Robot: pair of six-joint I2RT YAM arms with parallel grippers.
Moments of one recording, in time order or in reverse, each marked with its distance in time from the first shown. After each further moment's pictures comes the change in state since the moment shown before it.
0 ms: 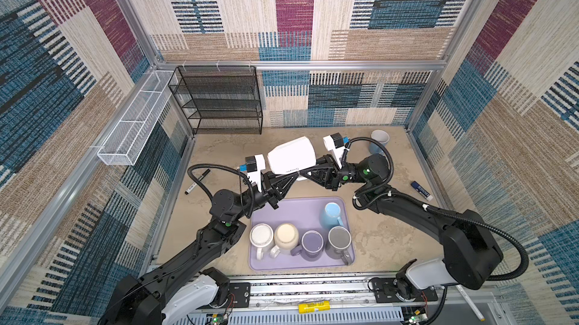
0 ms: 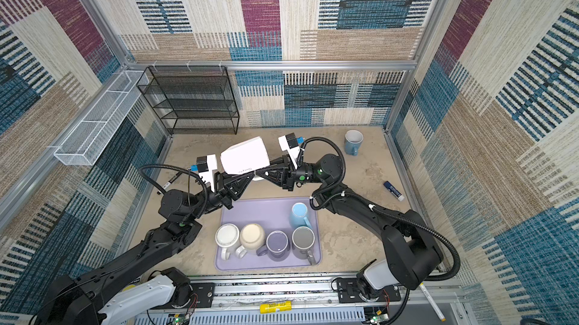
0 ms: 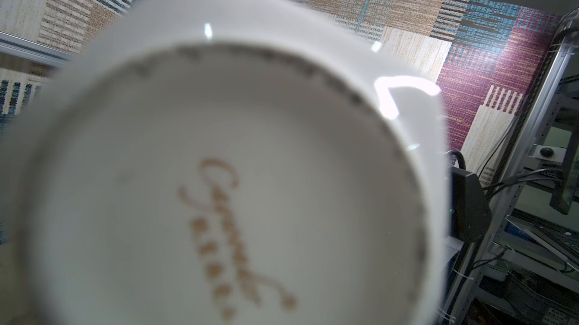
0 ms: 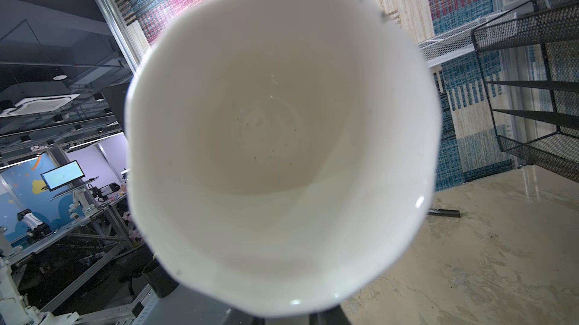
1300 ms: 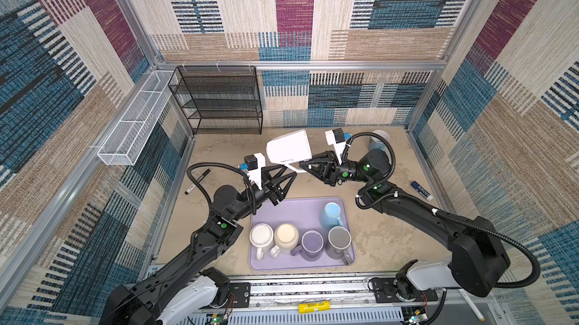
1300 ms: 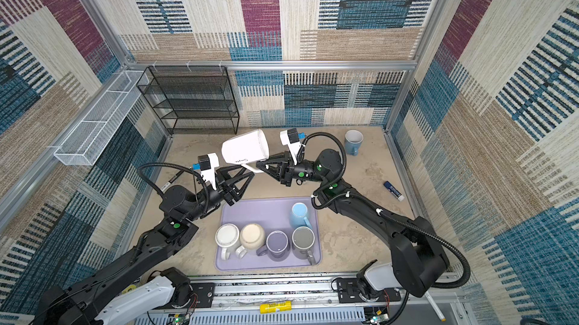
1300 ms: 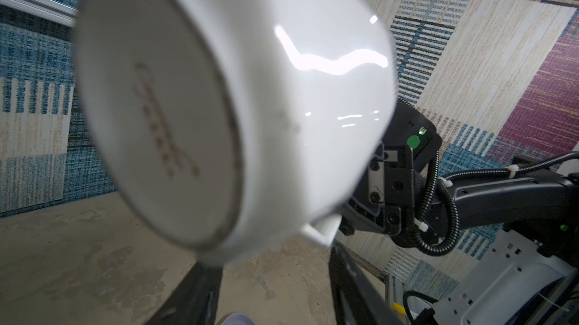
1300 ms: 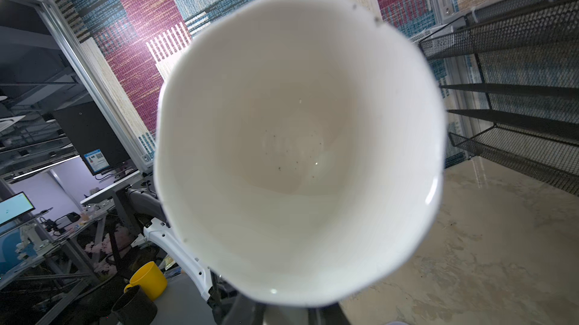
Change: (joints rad) left arm 0.004 -0.068 0.023 -0.265 -0.152 0.119; right arm 0.002 -0.063 0.051 -0.227 0.139 -0.110
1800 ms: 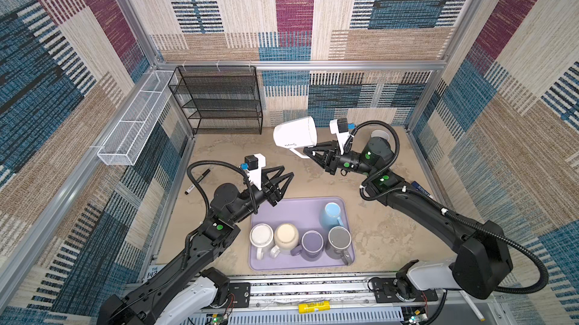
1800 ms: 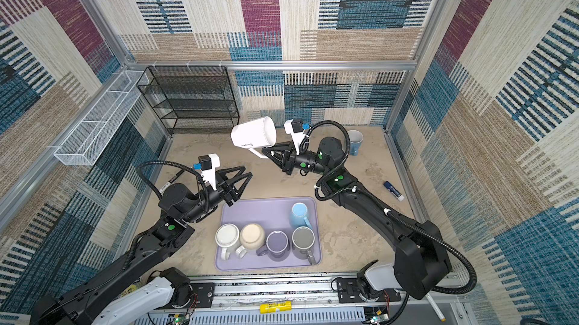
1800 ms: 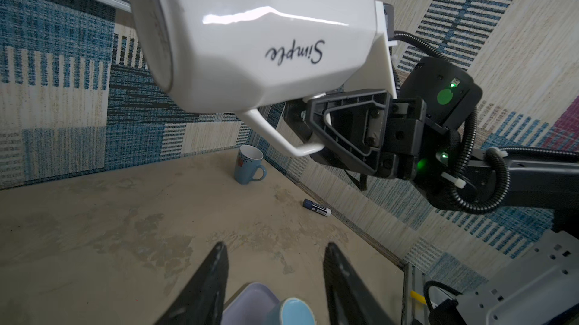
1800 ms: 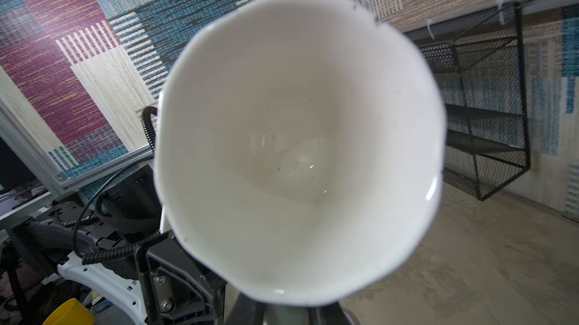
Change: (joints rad) left arm 0.000 -0.041 0.048 -0.223 -0.074 0.054; right arm -0.073 -0.002 0.112 -0.291 0.145 -0.171
